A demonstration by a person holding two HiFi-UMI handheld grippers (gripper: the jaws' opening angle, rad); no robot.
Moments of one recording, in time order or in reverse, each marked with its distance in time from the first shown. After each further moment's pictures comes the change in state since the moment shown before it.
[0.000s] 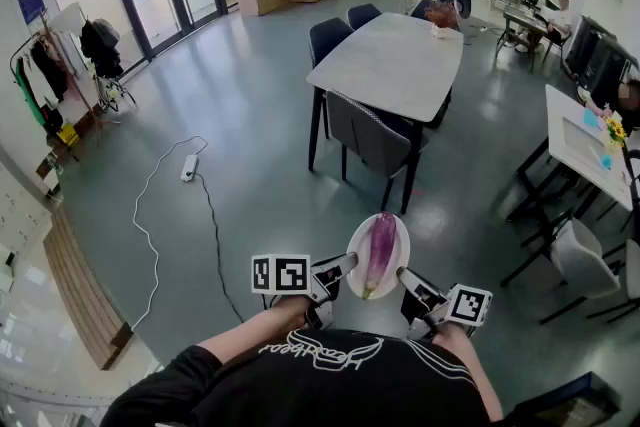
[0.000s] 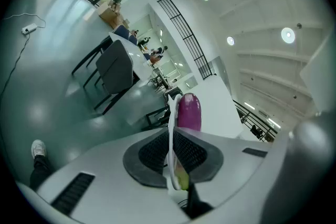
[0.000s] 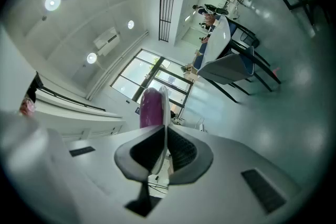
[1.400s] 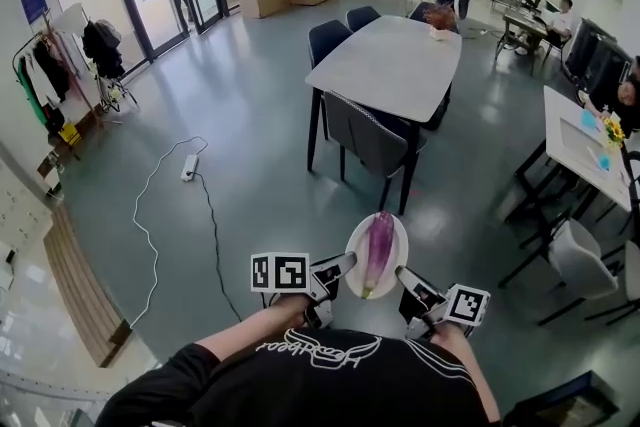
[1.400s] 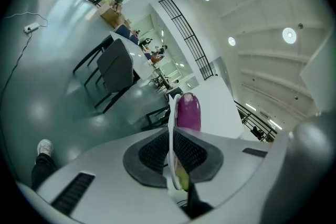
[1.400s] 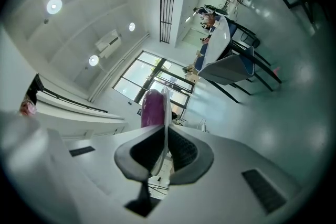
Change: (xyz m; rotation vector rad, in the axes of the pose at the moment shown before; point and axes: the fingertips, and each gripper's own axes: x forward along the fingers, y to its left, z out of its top) left arm 0.003 -0.009 -0.018 -0.020 -0.003 0.014; right arm -0.018 0.004 -0.003 0.009 -0.012 0.028
